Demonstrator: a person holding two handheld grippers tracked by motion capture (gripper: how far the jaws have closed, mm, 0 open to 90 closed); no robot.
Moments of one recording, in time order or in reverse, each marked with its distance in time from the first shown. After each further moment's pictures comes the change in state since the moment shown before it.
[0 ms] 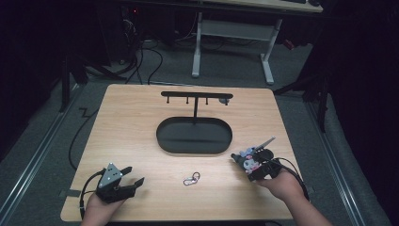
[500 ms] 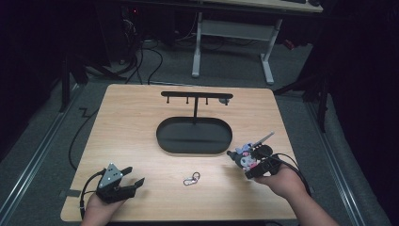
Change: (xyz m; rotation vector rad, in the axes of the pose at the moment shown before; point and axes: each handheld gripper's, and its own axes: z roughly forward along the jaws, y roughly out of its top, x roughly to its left) left arm 0.000 -0.001 0.000 0.003 -0.003 0.003; right arm 0.014 0.010 -0.027 -0.021 0.033 -0.054
